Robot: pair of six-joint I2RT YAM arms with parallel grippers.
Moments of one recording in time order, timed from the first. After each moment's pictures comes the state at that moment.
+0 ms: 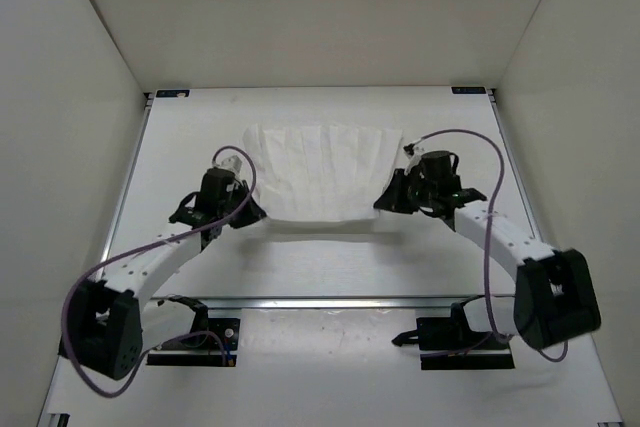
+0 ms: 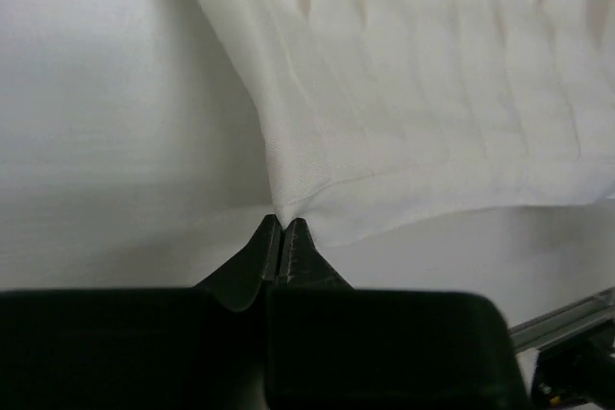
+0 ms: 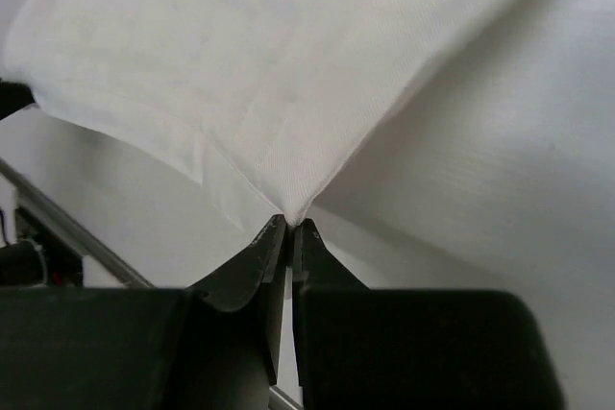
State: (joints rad) left arm -0.36 1.18 0.56 -0.20 0.11 -0.61; right arm 0.30 1.36 0.70 -0.16 -0.43 0.45
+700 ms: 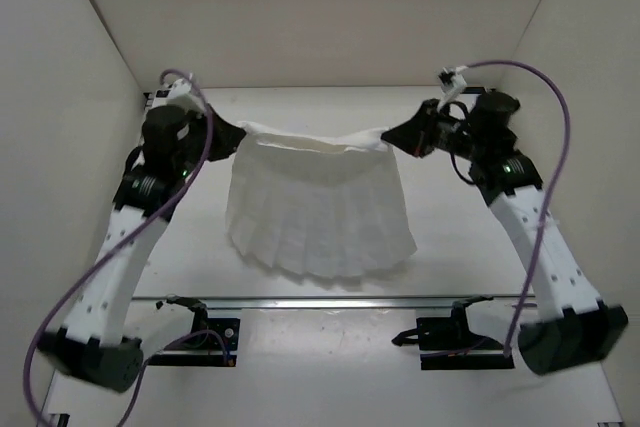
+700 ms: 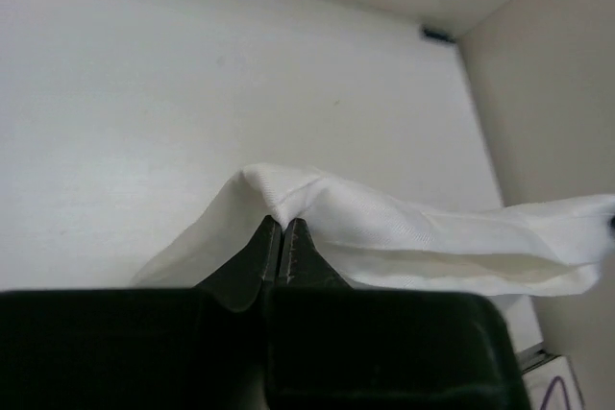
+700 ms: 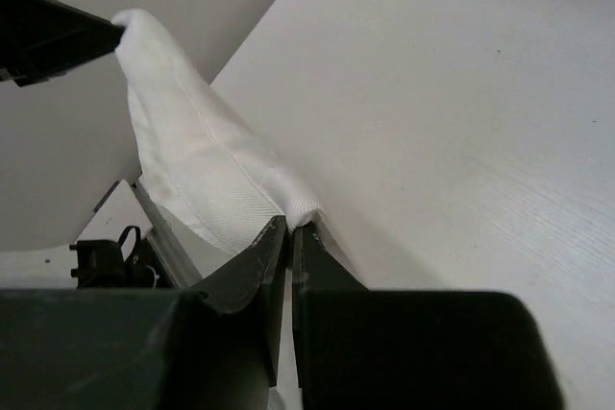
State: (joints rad) left arm -0.28 1.00 1.23 -0.47 0.10 -0.51; right arm 0.21 1.09 1.18 -0.29 -0.70 0.37
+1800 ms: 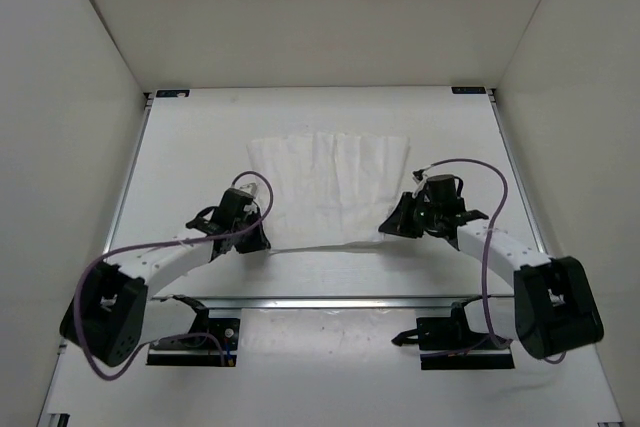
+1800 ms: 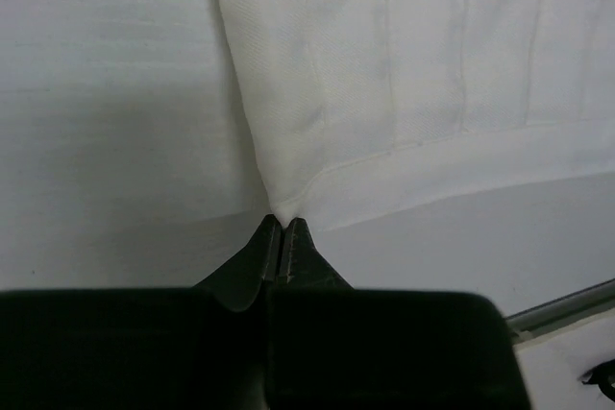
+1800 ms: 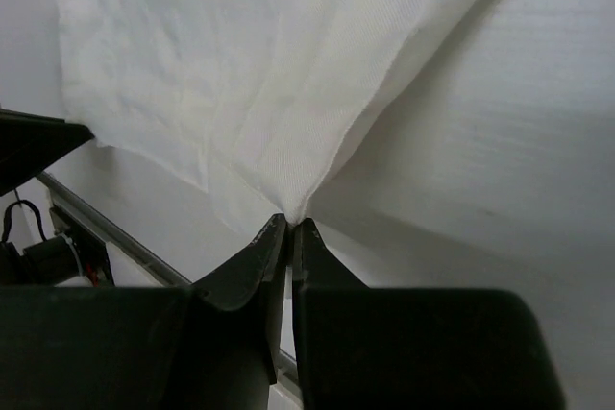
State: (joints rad) left arm -0.46 1.25 0.53 -0.27 0.09 -0.59; right arm 0.25 1.27 0.54 -0.11 -0.51 0.58
